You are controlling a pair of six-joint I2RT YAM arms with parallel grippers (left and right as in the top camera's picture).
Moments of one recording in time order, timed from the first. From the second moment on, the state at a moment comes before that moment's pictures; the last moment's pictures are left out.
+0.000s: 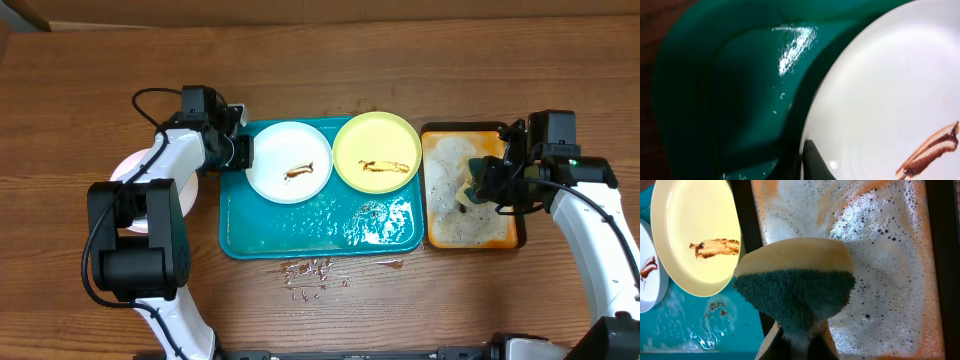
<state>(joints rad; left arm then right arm) 0.01 1.99 1.26 -0.55 0.30 0.02 -0.08 1.43 1.03 -0.85 -0.29 0.21</state>
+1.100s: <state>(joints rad) -0.13 1.74 1.23 -1.13 0.10 -0.34 -0.08 1.71 1.01 -0.72 -0.25 0.12</state>
